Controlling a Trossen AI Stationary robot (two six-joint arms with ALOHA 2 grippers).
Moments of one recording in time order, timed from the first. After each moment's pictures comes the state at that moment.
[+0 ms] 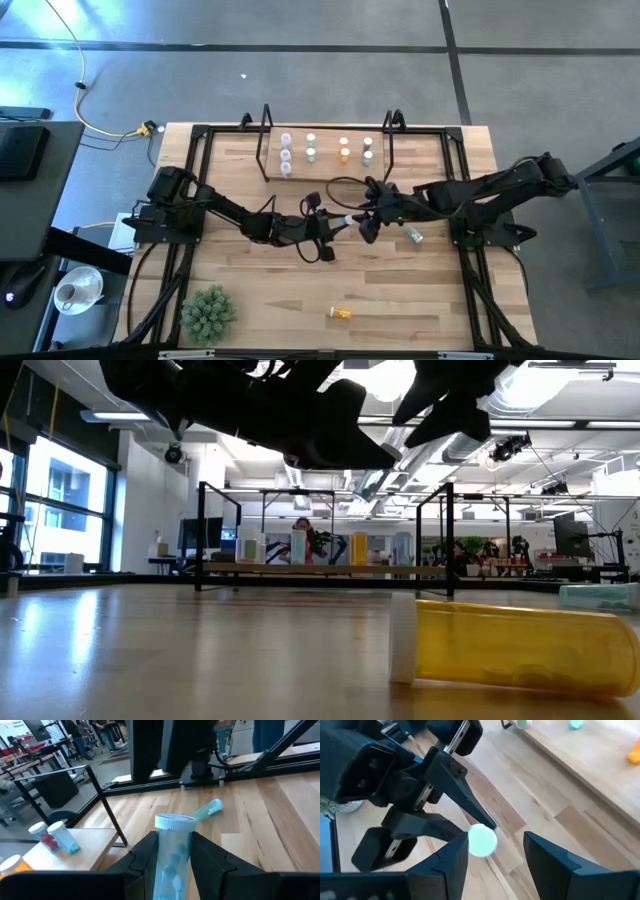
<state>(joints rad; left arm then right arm) -0.10 1.87 0.92 0.73 -0.54 0.17 0.20 1.31 1.02 -0.47 0.32 0.73</state>
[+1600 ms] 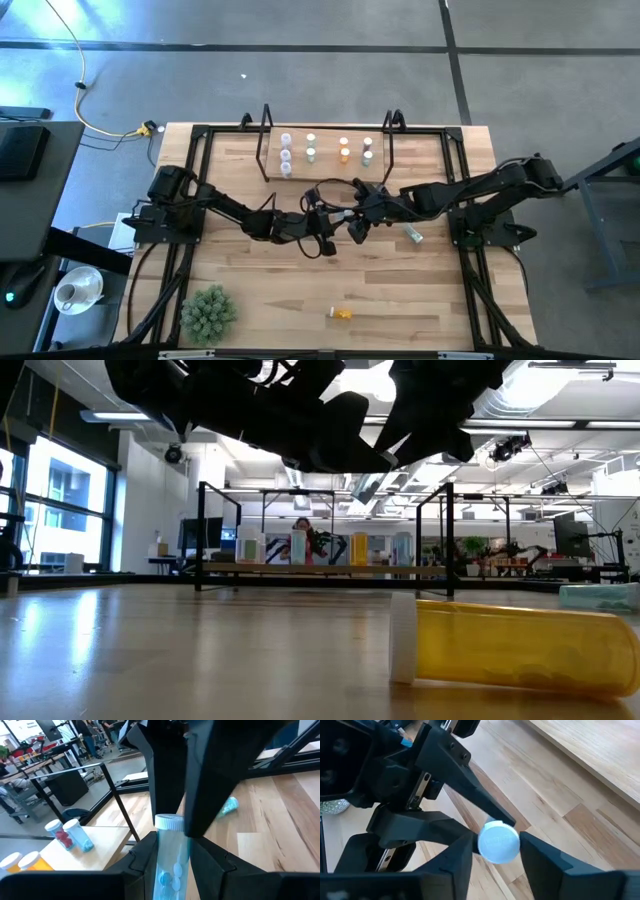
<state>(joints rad) -0.08 1.87 0.92 0.73 -0.57 0.19 0.16 1.42 1.02 -0.38 0.28 0.73</state>
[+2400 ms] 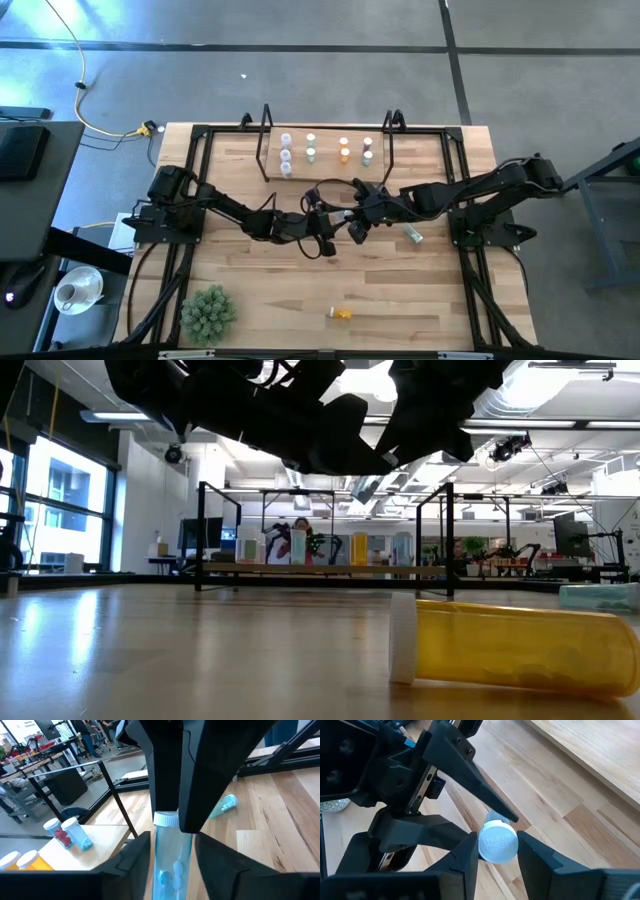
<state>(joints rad) -0.08 1.87 0.92 0.72 -0.56 0.19 0.16 1.42 1.02 -0.38 0.28 0.72</state>
